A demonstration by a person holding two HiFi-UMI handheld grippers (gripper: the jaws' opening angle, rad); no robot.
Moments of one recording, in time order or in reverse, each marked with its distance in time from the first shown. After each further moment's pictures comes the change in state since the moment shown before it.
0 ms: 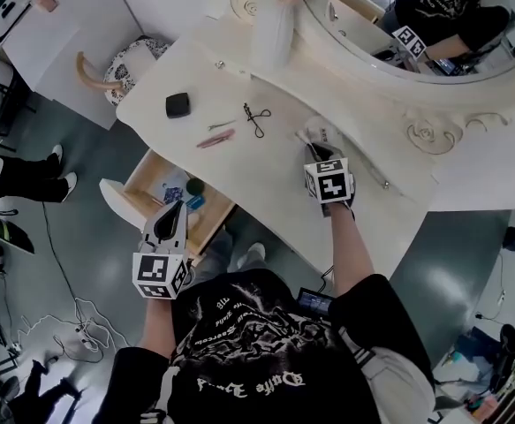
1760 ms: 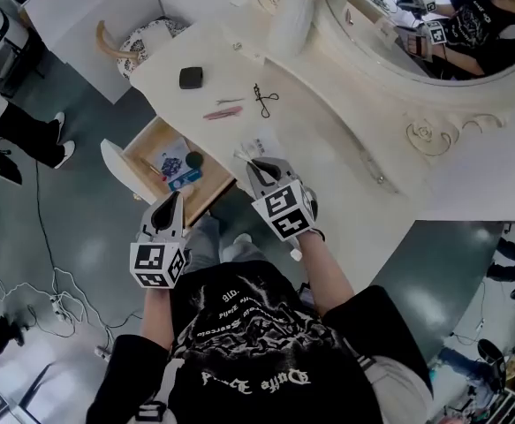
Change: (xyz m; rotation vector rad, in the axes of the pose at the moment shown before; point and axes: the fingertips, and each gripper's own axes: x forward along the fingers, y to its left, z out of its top) left arm -0.053 -0.020 -0.034 -0.121 -0.057 0.128; right arm -0.094 0.193 0.028 -0.363 -0.189 0.363
